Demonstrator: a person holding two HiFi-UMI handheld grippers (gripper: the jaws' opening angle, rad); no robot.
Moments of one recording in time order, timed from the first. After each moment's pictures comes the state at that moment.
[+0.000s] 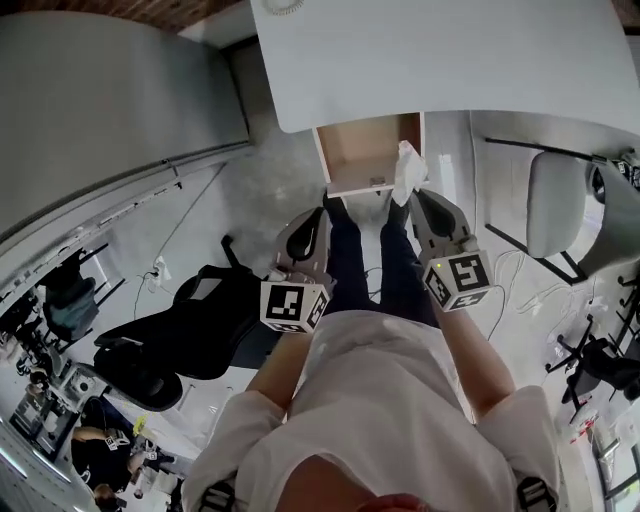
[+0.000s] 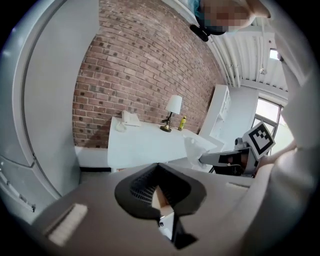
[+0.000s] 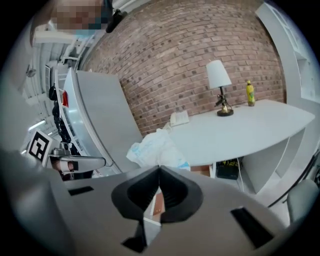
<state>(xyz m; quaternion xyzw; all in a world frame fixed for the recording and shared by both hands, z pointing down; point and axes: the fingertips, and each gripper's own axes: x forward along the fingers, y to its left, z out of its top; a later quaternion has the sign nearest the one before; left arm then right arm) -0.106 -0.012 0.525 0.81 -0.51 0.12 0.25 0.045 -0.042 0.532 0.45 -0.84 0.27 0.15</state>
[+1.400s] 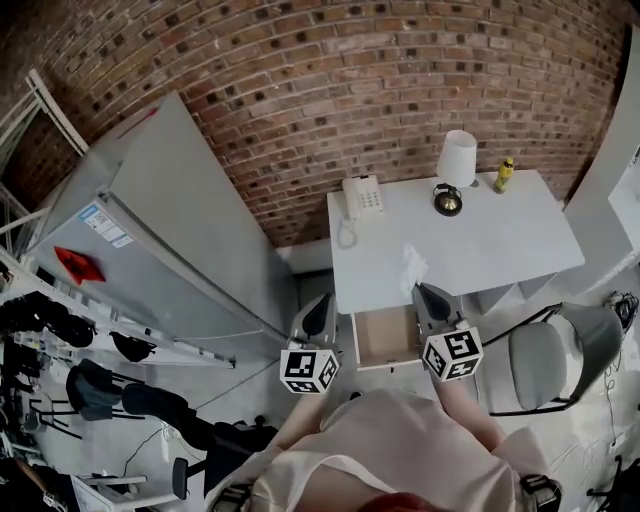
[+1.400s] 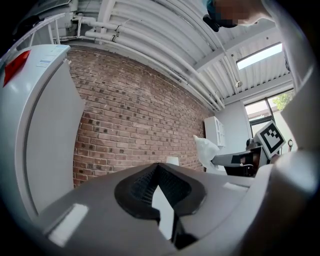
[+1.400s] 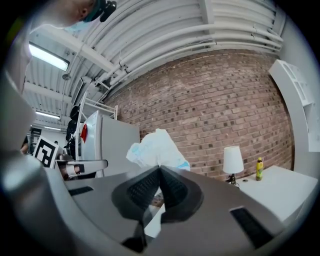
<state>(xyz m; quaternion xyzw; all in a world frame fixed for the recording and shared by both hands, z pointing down) -0.132 -0.019 0.214 0.82 -0.56 -0.04 0.01 0.044 -0.035 0.205 0.47 -0.88 0.04 -0.01</state>
